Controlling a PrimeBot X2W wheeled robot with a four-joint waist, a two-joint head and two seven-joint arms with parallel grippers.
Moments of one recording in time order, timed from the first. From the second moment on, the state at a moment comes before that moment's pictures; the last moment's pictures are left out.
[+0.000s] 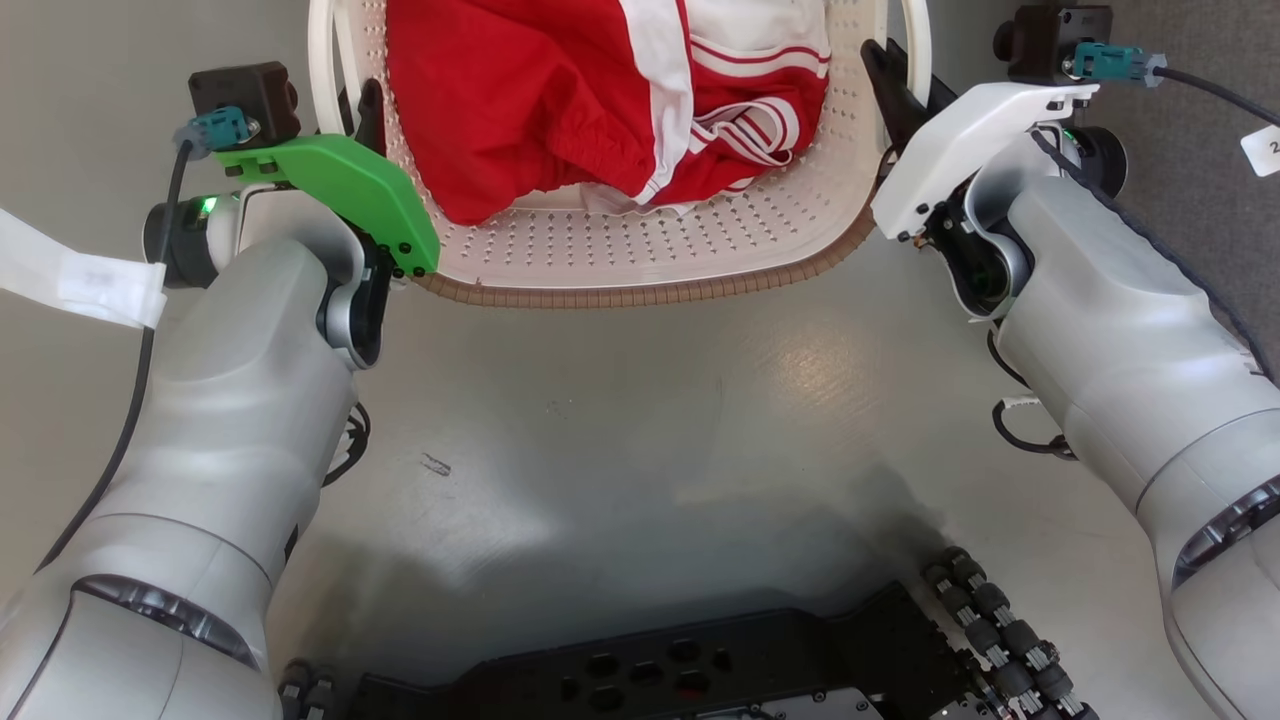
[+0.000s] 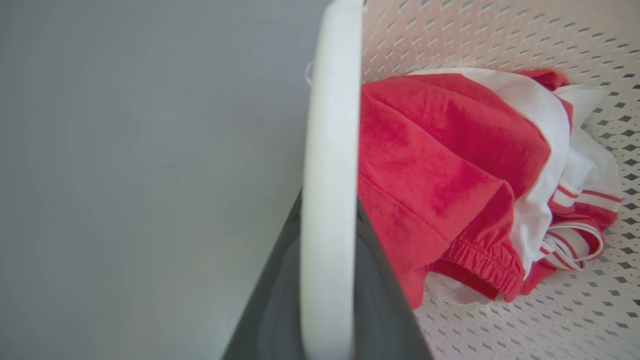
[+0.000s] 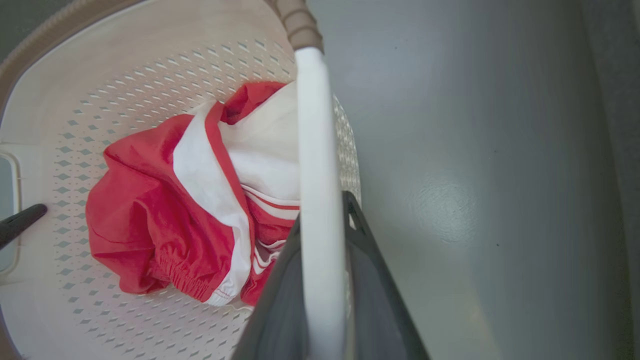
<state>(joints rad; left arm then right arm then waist) -1.07 0.03 -0.78 1.10 -0.95 0.01 -0.24 -1.06 -0.13 0.90 1.07 1.00 0.11 -0.23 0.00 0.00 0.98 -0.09</state>
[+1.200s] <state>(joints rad) -1.09 0.03 -0.80 1.13 -0.95 -0.01 -0.26 -1.08 -0.10 0.91 1.11 1.02 0.12 -0.25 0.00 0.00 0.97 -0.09</state>
